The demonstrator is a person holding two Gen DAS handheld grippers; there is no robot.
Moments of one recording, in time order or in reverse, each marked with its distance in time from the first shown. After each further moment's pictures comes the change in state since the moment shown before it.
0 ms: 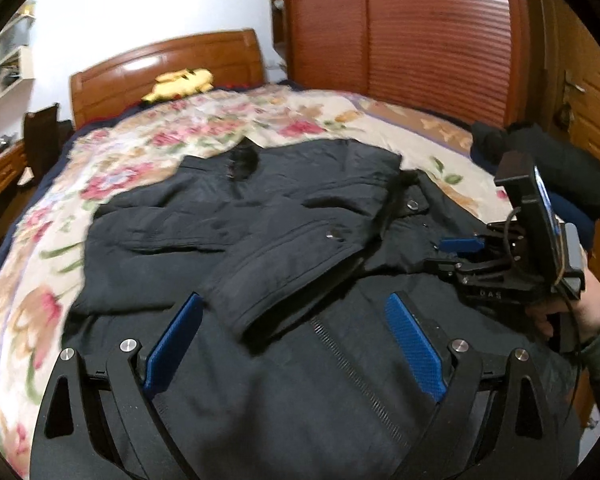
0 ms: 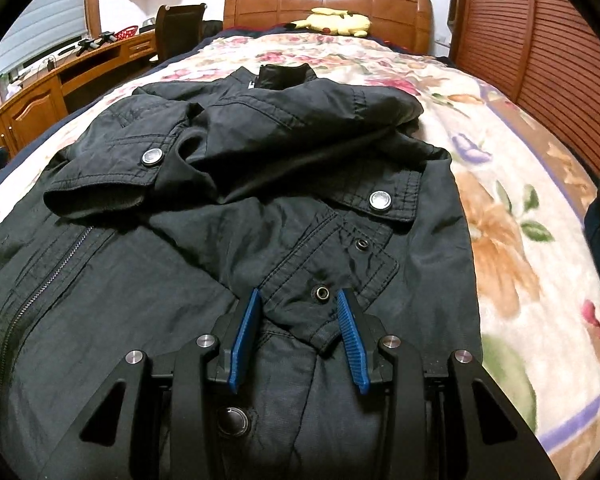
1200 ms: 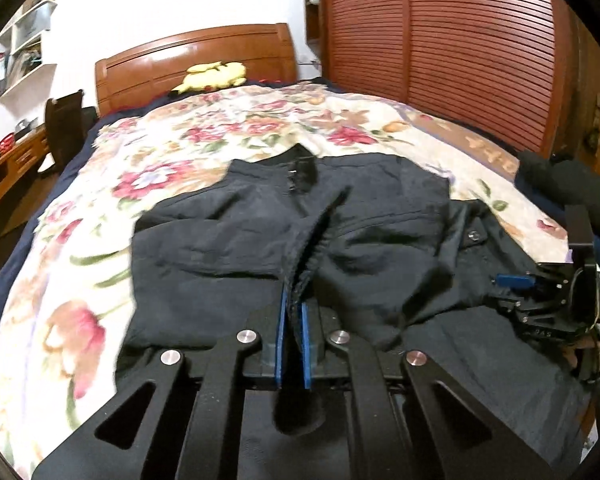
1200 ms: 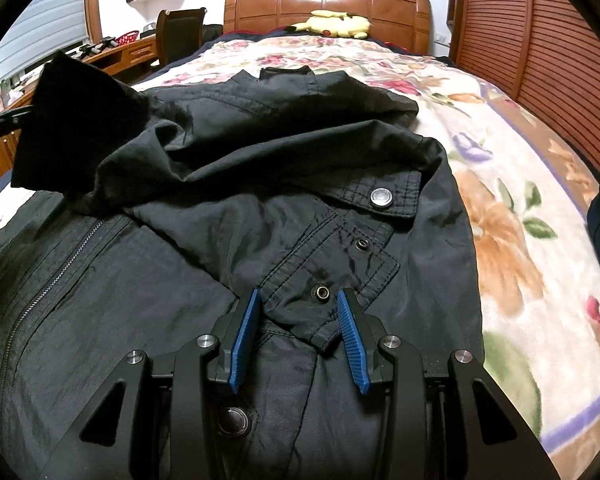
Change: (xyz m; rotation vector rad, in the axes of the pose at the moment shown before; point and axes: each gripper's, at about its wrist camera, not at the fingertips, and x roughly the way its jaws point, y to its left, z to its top) left arm -0.010 0.083 0.026 -0.073 0.005 0.090; right arm -0.002 0.000 -0.002 0.016 -0.006 0.010
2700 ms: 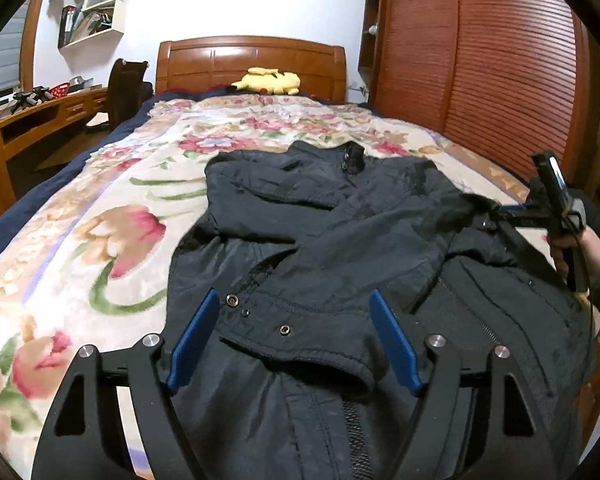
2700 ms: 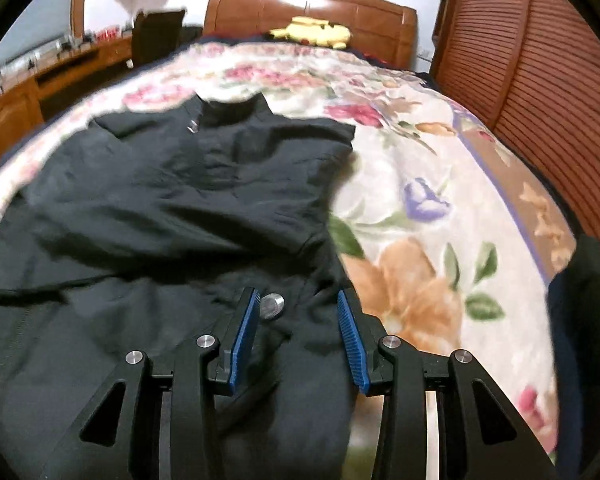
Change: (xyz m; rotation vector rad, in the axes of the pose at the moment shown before) left arm -0.050 0.037 -0.112 -0.188 -0.088 0.048; right arm 0.019 -0.054 0.062 -0.054 0.004 -0.132
